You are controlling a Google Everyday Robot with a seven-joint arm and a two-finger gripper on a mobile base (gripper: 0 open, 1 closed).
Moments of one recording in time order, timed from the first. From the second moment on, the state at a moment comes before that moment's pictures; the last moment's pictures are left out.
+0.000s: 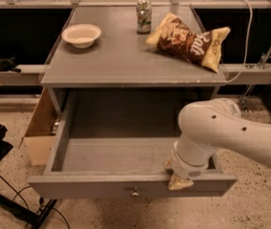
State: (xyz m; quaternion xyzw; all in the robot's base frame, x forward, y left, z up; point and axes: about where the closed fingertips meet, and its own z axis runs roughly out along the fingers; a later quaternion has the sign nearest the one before) arm 0.392 -0.109 0.644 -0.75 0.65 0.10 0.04
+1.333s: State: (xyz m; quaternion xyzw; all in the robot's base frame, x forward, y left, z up) arm 0.393 -0.109 0.644 -0.75 0.65 0.10 0.04
